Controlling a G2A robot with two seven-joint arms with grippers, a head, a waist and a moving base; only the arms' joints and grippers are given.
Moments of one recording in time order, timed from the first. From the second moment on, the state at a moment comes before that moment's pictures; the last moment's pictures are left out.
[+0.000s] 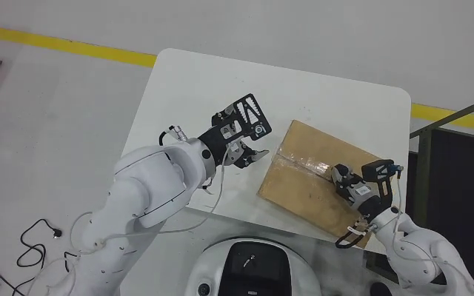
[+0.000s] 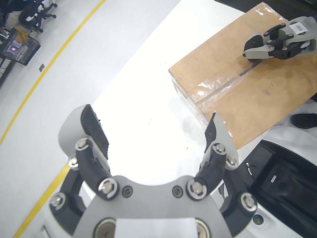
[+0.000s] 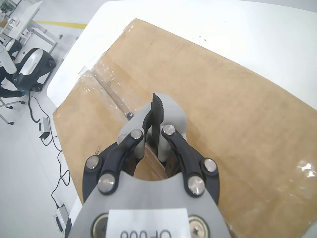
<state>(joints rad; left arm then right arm) 0.78 -1.25 -1.08 -2.10 1.18 -0.44 -1.05 -1.66 -1.05 1.65 -2.08 -0.76 -0.18 0.43</state>
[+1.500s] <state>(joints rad) 0.78 -1.25 -1.08 -2.10 1.18 -0.44 -1.05 -1.34 -1.10 1.27 -1.92 -0.96 -0.17 0.31</state>
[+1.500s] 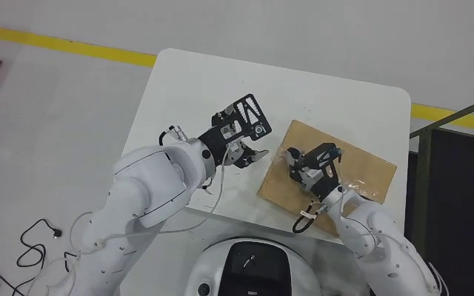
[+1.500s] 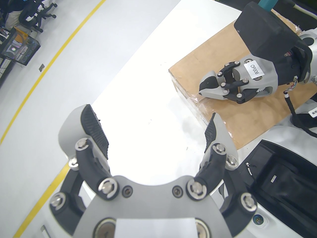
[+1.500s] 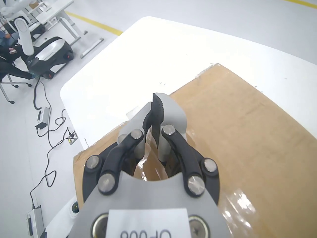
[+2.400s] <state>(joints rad) 0.78 -1.25 -1.08 -2.10 1.18 -0.44 -1.05 -1.77 -1.07 1.73 -2.13 -0.86 -0.17 0.34</state>
